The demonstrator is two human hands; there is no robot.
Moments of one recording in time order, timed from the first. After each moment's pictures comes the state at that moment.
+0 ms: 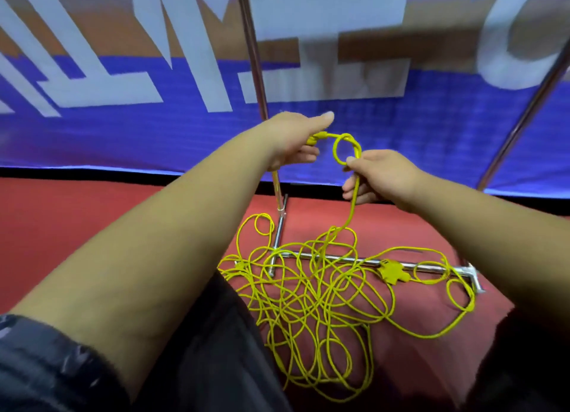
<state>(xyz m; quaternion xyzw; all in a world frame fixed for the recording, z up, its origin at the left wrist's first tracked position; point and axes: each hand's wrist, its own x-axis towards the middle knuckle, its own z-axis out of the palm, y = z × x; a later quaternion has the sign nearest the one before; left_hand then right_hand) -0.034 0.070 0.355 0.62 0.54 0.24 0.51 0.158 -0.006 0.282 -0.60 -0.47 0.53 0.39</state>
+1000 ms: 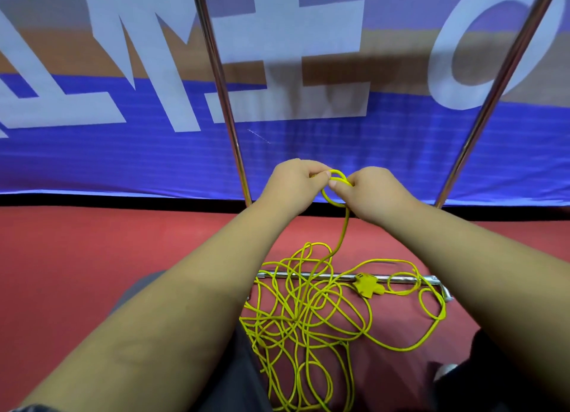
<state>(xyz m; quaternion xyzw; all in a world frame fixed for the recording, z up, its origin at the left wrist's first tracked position) 0.016 0.031 0.301 0.78 0.49 0.26 0.30 0.178 -0.023 0.295 -0.76 -0.60 0.17 0.20</state>
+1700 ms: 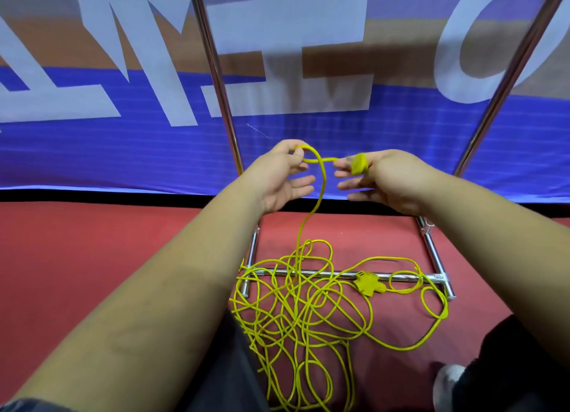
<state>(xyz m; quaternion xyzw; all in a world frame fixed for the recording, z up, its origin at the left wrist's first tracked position) 0.006 0.060 0.304 0.47 0.47 0.31 0.68 0.206 -0.011 0.304 -0.60 -0.42 0.54 0.43</state>
